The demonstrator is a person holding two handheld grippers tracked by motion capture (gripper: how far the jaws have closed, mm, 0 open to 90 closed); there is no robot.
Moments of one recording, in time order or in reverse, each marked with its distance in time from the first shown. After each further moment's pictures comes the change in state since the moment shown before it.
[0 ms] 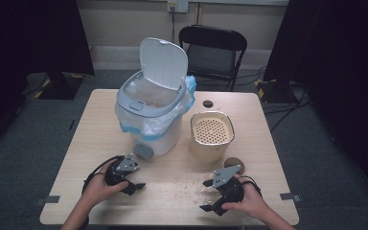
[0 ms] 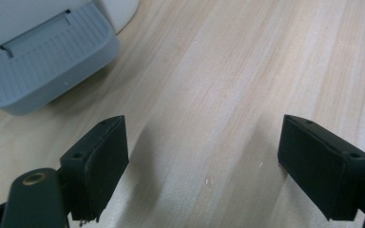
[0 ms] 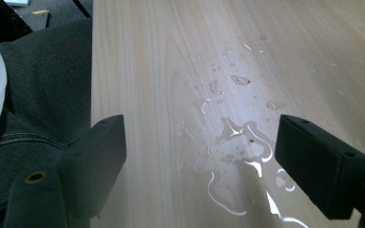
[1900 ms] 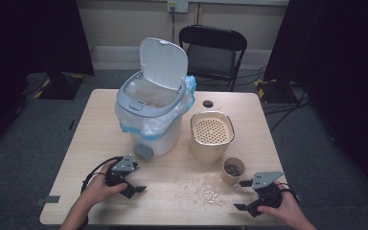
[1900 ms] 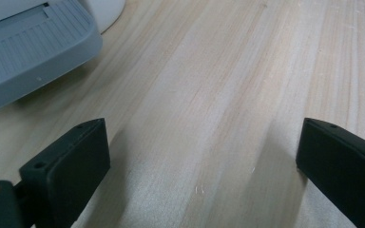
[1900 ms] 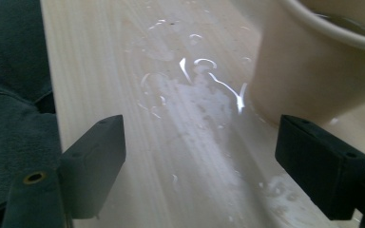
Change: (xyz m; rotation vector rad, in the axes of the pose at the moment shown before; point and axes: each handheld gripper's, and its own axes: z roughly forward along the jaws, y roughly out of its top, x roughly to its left) left arm 0.004 -0.011 0.008 -0.082 -0.079 -0.026; right arm -0.010 -0.080 -0.071 -0.012 -0.175 0.121
